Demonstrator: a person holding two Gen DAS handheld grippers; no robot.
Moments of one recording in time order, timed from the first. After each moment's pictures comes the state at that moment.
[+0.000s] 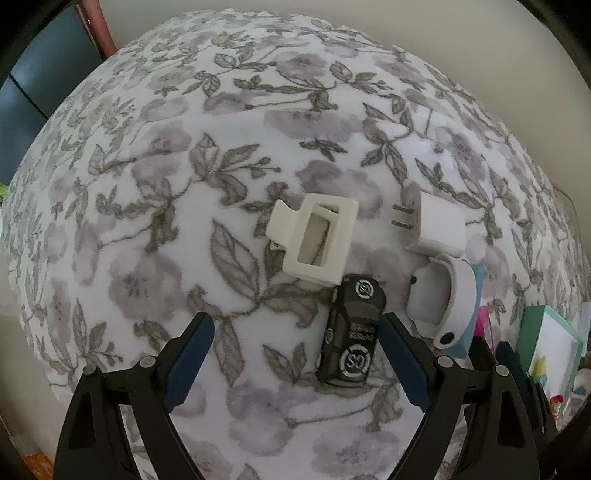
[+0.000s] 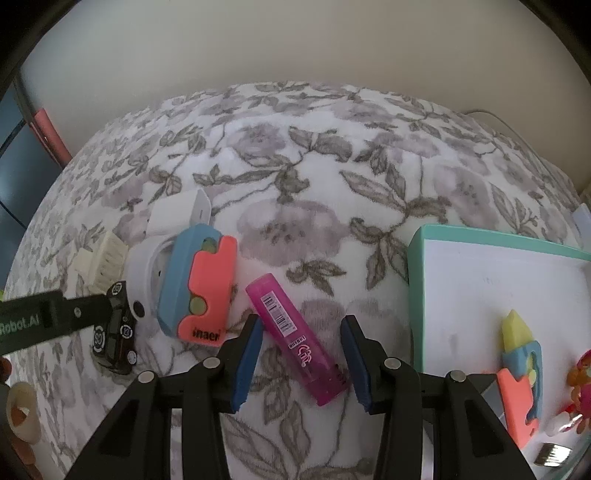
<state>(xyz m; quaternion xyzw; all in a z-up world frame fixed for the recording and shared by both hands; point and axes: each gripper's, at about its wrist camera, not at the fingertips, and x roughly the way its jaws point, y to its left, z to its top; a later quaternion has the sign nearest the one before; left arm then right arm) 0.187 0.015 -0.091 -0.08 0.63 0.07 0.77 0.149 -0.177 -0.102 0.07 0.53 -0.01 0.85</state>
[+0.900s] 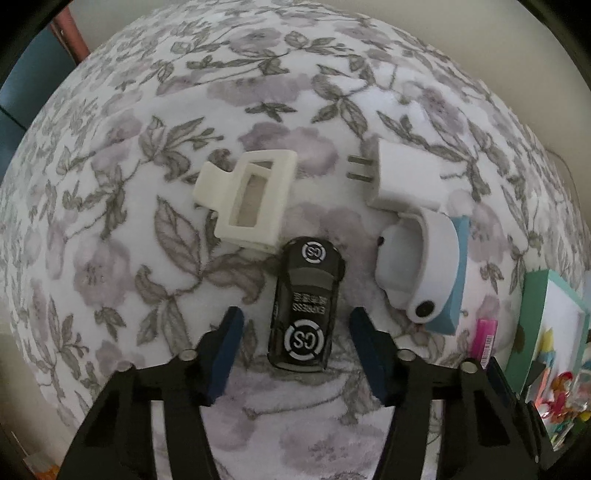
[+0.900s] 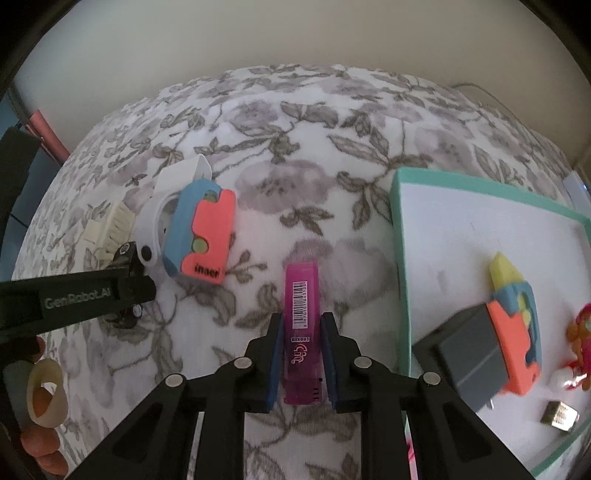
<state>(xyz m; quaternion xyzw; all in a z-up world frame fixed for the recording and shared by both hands) 0.193 -0.031 -0.110 -0.05 0.65 0.05 0.76 0.118 -0.181 -0.096 0.09 0.56 -0.02 0.83</state>
